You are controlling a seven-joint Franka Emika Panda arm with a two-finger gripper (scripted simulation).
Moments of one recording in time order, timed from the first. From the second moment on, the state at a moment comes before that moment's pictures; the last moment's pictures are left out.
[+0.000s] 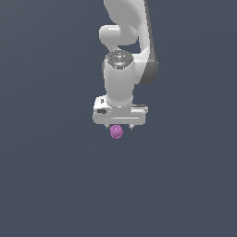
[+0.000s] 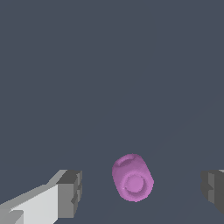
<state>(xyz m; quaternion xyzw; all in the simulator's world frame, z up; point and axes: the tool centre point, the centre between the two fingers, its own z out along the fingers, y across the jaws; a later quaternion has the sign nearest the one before) 0.010 0.004 0.181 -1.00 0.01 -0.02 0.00</state>
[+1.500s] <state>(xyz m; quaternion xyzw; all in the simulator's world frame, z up) -0.020 -0.024 0.137 -1.00 -0.06 -0.01 0.00</state>
